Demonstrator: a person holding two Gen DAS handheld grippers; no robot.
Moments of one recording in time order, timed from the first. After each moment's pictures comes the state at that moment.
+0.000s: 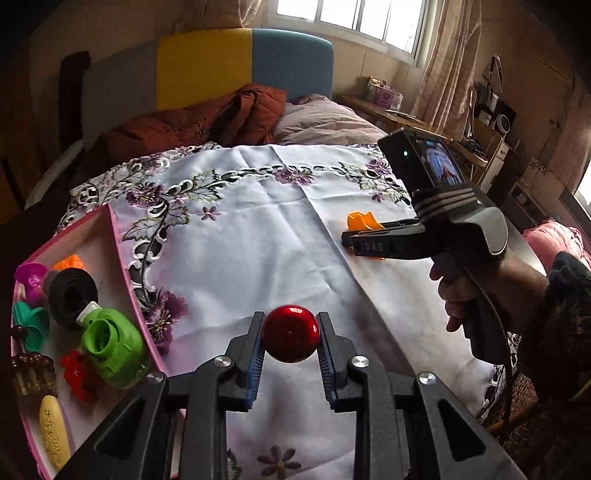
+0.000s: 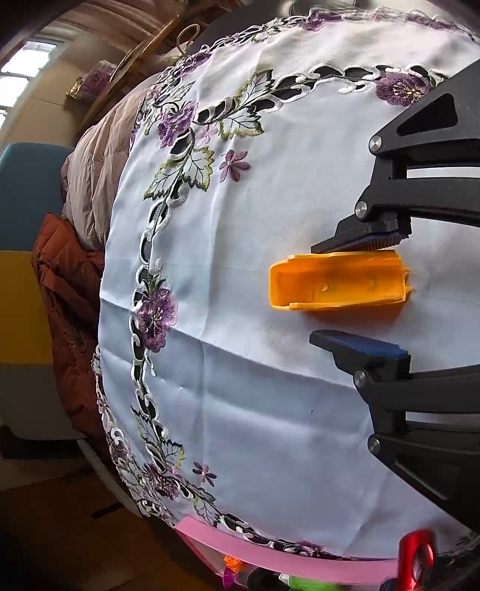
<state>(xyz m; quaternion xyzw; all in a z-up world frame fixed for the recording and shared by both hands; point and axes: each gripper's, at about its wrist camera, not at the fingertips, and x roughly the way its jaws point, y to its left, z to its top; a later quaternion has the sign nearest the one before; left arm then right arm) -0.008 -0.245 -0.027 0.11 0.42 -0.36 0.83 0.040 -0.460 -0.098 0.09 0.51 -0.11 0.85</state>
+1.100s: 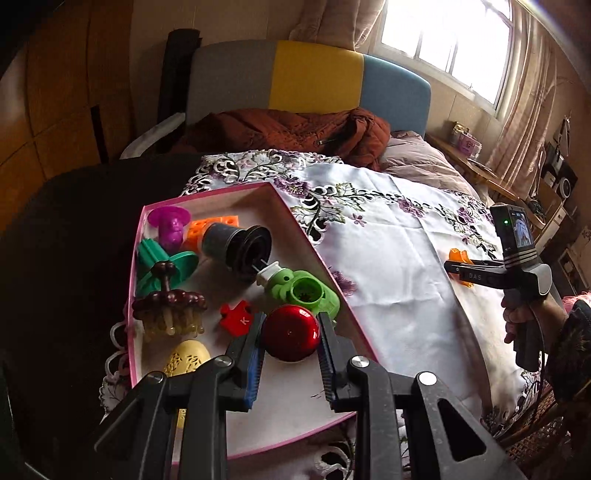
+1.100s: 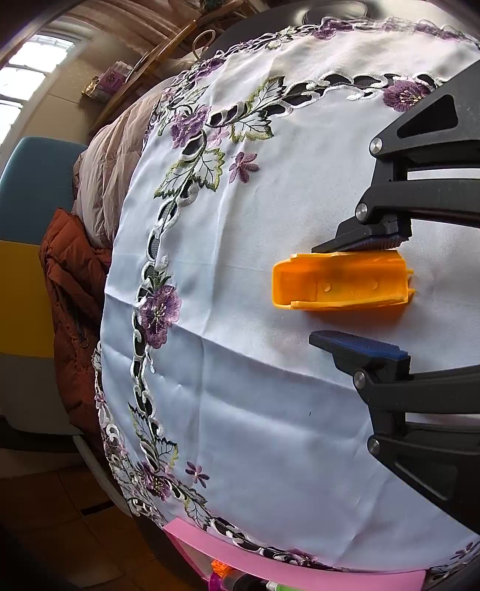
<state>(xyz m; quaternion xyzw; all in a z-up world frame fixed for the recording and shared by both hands) 0.017 -0.104 -0.014 0.04 0.42 -0.22 0.88 0.039 -0.457 -0.097 0.05 0.50 -0.12 0.85</state>
